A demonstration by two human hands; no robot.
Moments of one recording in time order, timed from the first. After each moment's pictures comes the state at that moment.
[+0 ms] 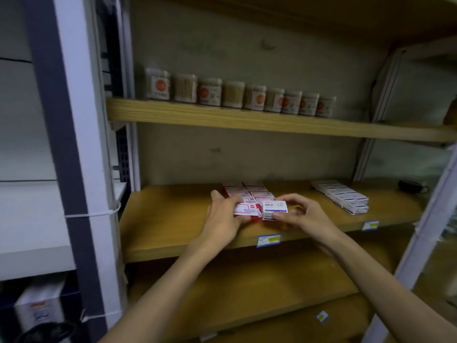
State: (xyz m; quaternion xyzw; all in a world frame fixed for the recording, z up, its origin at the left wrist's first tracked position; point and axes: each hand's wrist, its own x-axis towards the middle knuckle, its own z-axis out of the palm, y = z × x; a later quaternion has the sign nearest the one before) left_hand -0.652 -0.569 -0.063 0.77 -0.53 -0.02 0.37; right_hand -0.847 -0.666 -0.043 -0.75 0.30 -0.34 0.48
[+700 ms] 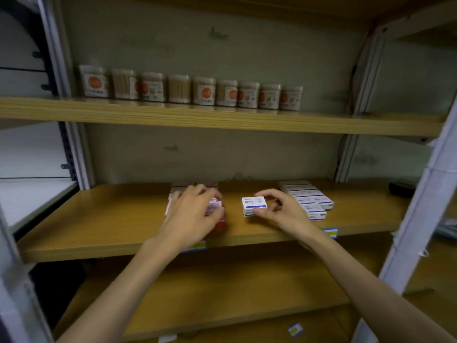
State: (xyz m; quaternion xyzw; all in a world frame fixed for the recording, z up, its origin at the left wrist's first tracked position) left_hand -0.755 -0.641 -0.041 0.77 -0.55 0.18 0.25; right_hand -0.937 -0.817 -0.051 -0.84 0.24 -0.31 0.36
